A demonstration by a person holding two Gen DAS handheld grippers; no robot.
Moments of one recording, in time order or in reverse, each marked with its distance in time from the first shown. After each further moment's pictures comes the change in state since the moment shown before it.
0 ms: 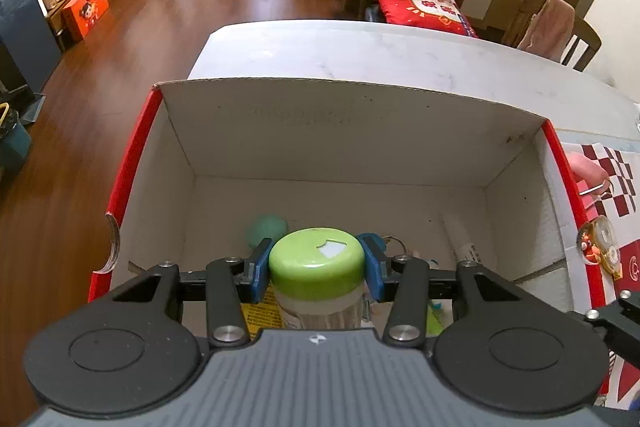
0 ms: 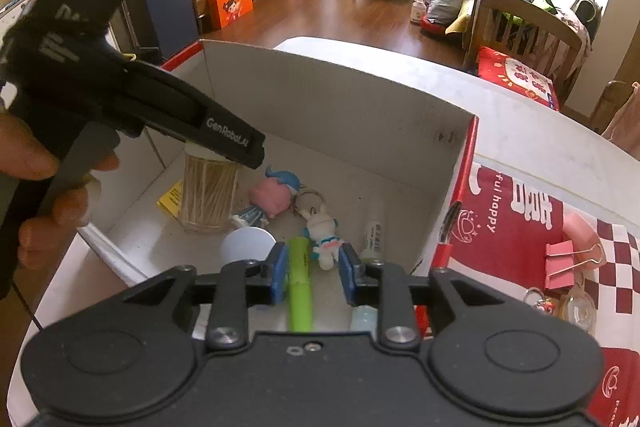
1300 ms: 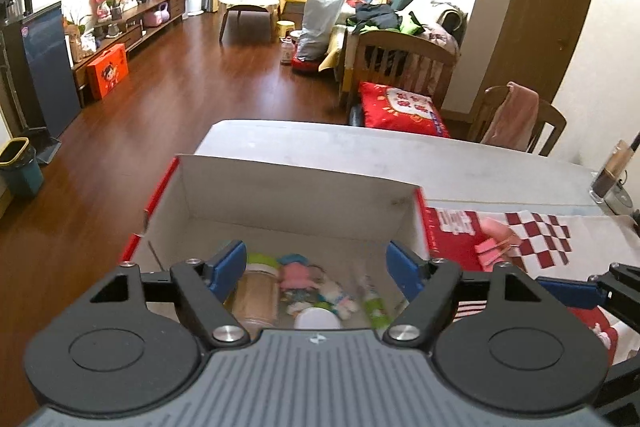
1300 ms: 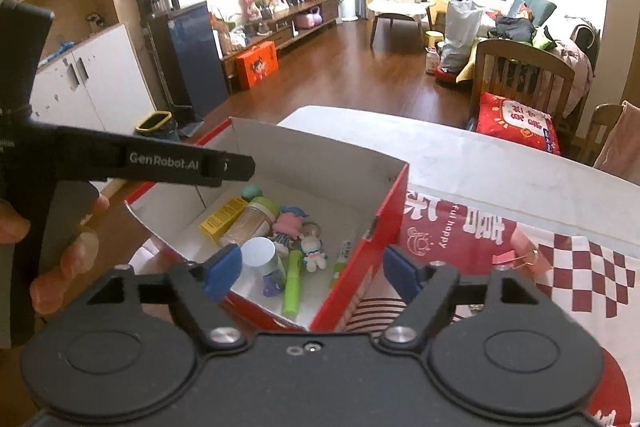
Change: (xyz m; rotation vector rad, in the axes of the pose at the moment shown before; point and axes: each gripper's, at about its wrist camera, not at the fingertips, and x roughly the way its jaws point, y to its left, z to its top) left arm -0.129 -0.068 -0.044 -0.060 -0.310 -0.006; right arm -0.111 -0.058 -0.026 0.019 -0.183 0.115
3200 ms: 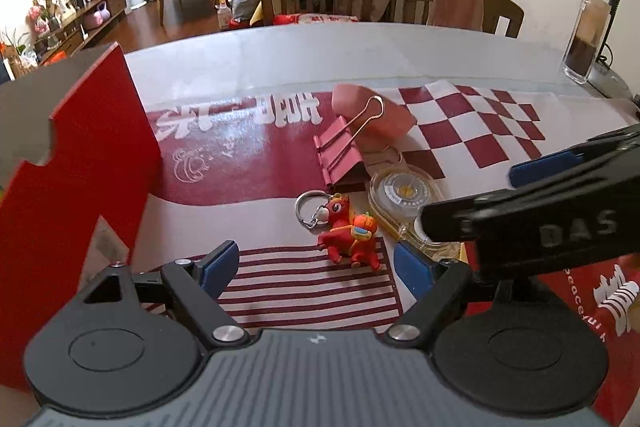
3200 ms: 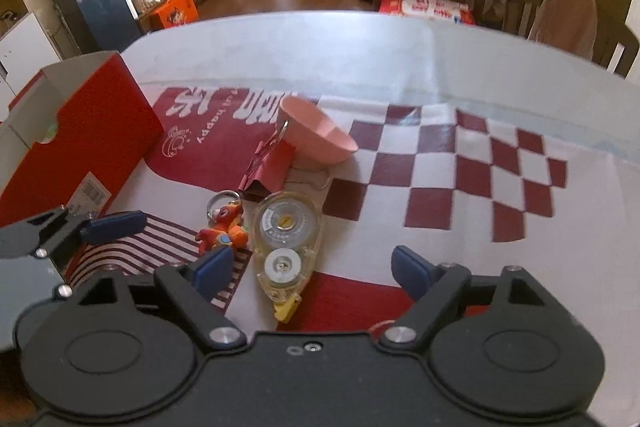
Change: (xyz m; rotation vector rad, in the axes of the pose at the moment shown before) left arm 0.159 -0.225 -0.113 0.186 0.113 -0.022; right arm 0.057 -0.226 -0.077 0.171 0.216 -0.107
